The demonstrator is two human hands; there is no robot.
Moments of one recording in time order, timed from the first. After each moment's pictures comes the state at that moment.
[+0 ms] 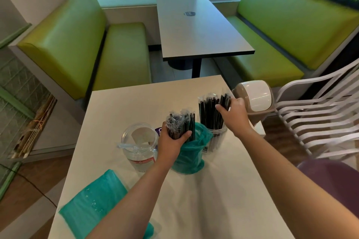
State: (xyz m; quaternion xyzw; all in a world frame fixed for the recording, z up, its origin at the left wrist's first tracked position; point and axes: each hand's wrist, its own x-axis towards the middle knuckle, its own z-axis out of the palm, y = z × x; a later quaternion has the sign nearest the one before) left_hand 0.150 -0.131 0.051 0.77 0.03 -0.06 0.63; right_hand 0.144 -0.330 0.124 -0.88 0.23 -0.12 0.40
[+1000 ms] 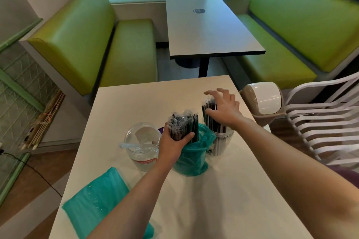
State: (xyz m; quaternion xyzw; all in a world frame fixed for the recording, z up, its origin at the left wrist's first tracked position) left_hand 0.151 -0.128 0.060 0.78 0.05 -0.07 0.62; right_hand 0.197 -0.331 0.105 -0.97 0.06 -0.02 0.23
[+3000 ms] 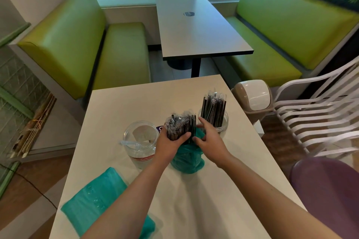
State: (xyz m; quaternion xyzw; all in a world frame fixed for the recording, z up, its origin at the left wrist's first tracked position) left_hand 0.146 -0.115 0.047 0.76 0.03 -0.10 0.64; right_hand 0.101 -0.265 0.065 -0.85 0.12 -0.01 0.51
